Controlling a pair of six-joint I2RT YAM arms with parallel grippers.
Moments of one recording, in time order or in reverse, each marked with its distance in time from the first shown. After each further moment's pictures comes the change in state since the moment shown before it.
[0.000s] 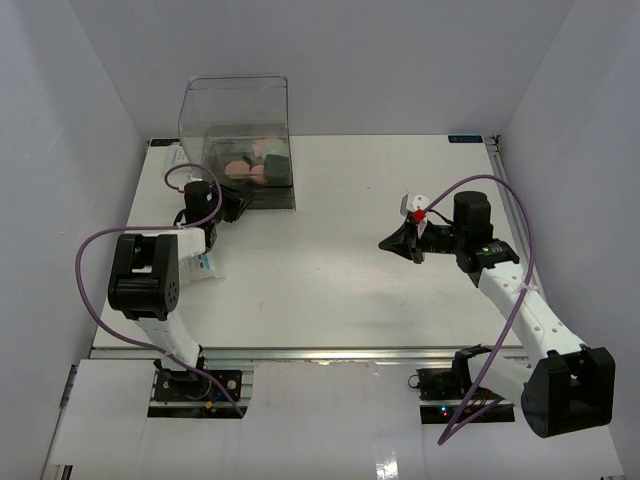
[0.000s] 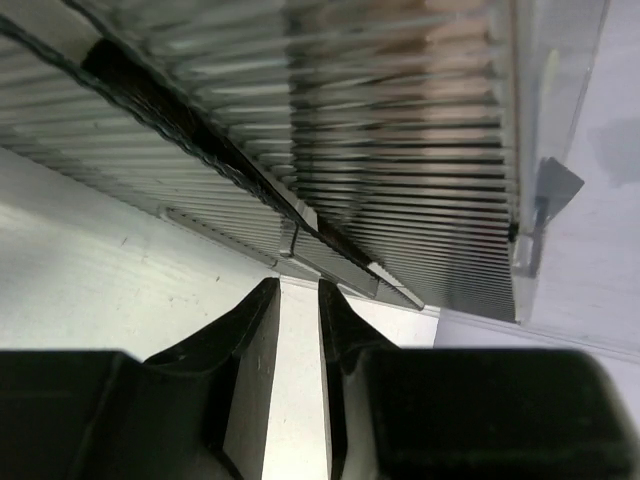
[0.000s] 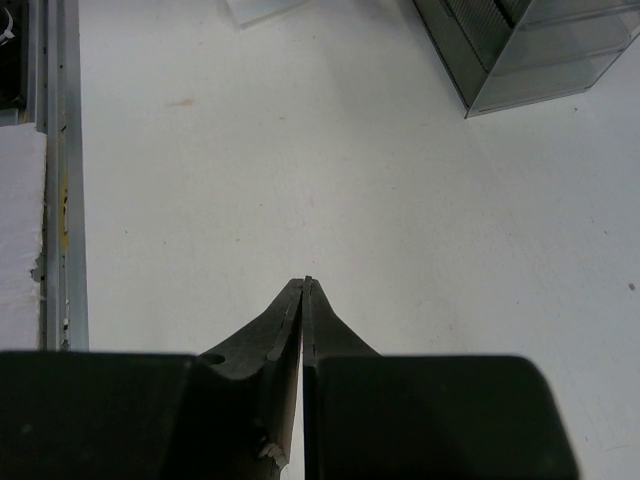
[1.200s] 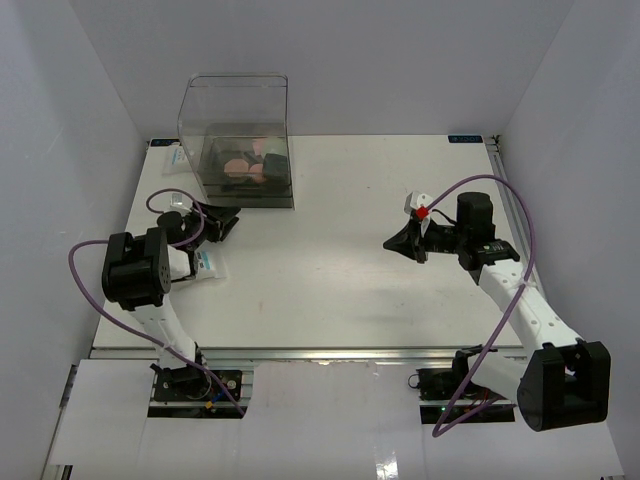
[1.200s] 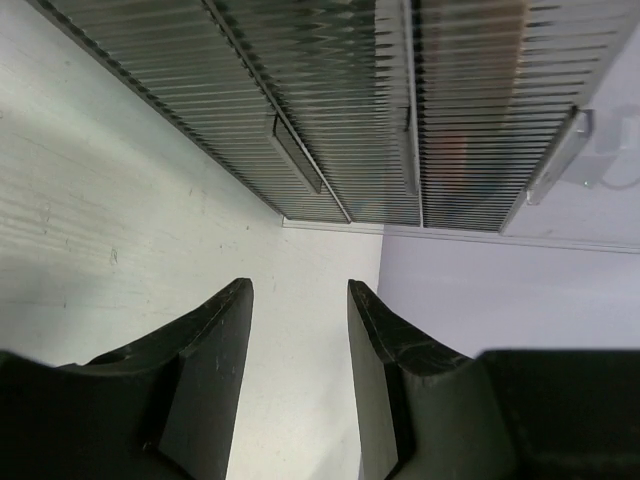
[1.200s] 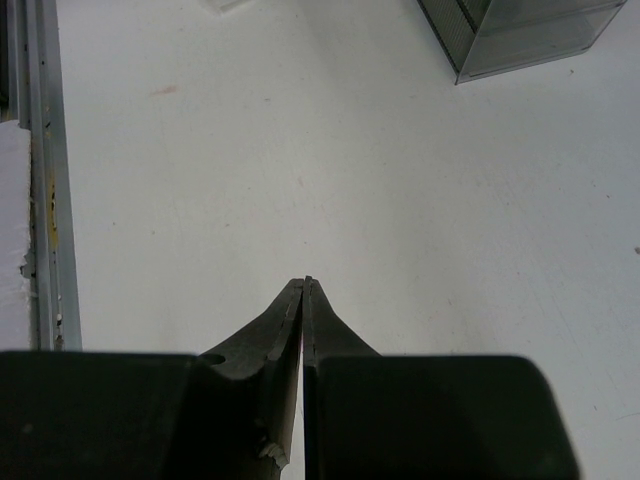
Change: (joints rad) left arm 0.203 0.089 -0.251 0.484 0.352 -0.099; right arm -0.046 0.026 -0.016 0.001 -0.004 0.001
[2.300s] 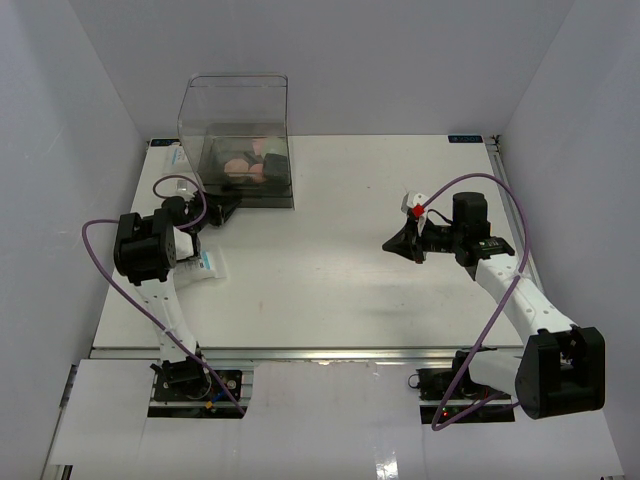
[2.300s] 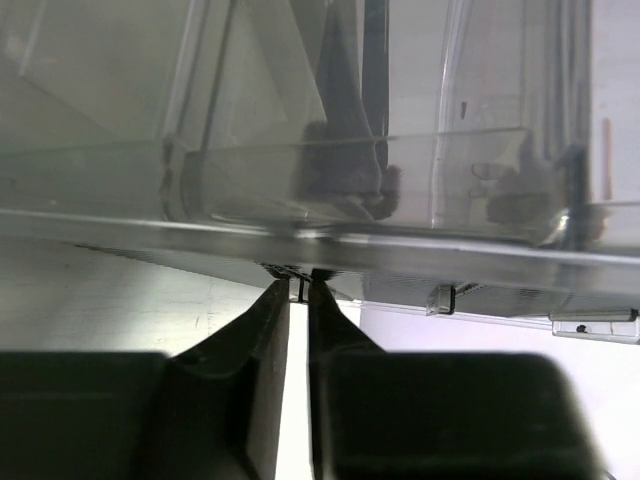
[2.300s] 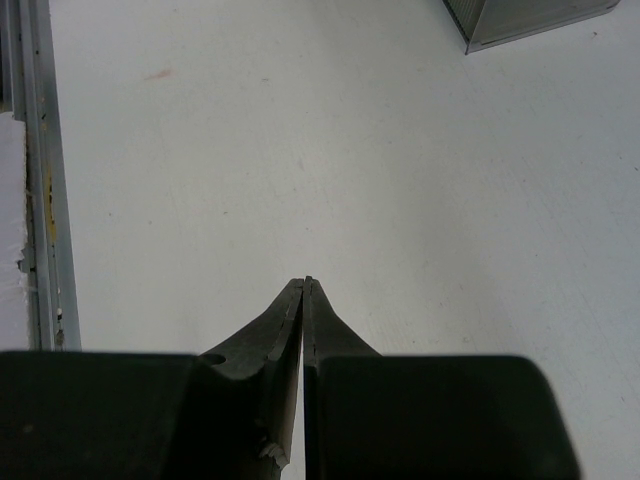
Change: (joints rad) left arm 0.000 0.283 0.284 0.035 0.052 -0.067; right arm -0.002 0.062 0.000 0.000 0.011 -0.004
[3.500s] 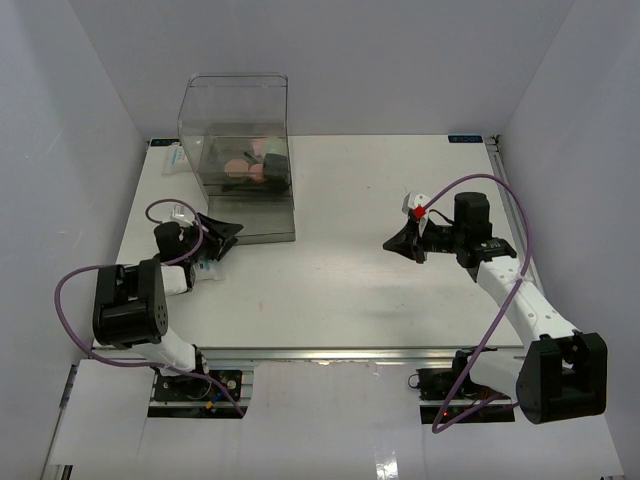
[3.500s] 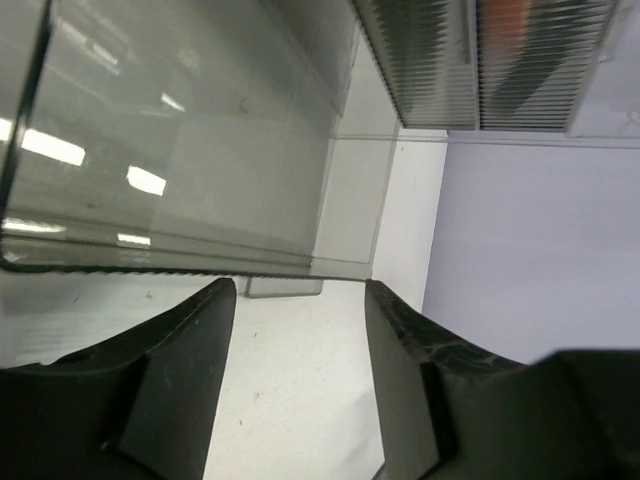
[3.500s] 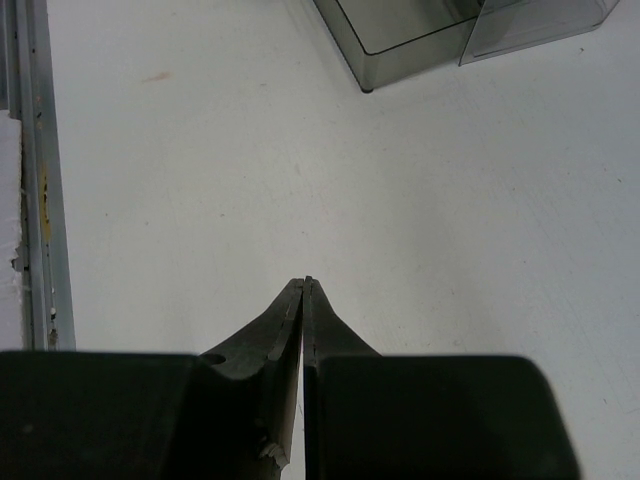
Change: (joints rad) left arm 0.003 -0.551 -0.440 -0.313 -0.056 0.241; right arm 0.000 -0.023 0.000 -0.003 0.000 -0.014
